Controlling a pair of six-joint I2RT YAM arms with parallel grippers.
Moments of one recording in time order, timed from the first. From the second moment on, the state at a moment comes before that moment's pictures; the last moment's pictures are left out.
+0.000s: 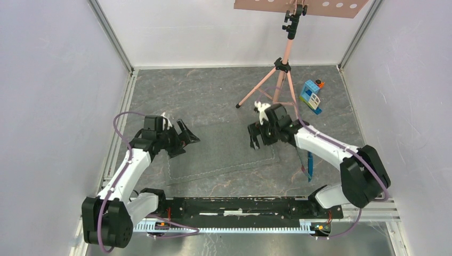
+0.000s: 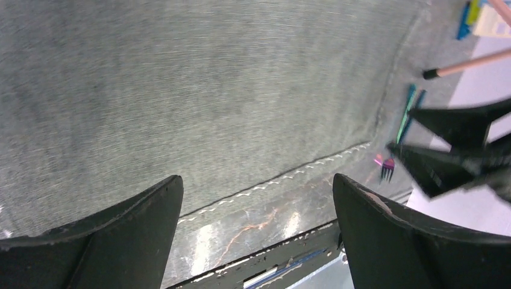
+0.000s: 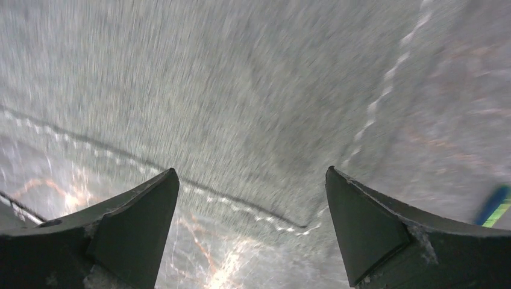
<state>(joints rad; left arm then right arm) -0.10 1.04 0.62 -0.51 0.40 -0.69 0.58 1.41 0.83 -0.36 -0.13 0.16</state>
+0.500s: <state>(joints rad) -0.20 0.99 0.71 -0.53 0.49 -0.54 0.38 1.73 1.12 -0.54 -0.12 0.14</state>
